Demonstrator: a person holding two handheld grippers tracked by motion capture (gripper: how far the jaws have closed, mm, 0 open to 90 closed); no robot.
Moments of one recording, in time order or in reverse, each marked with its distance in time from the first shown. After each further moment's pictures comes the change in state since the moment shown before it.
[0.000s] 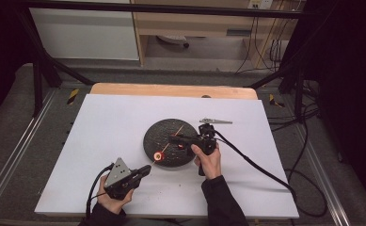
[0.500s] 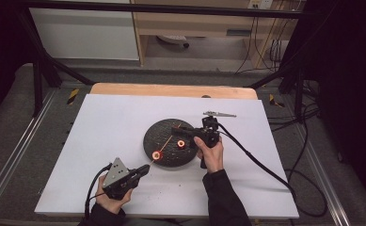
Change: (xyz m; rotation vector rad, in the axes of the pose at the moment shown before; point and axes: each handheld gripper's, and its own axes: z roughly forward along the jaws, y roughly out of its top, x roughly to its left) left arm 0.002 0.000 -0.003 -0.014 0.008 -0.003; right arm -0.002 0.021 -0.006 -0.038 -0.022 -0.006
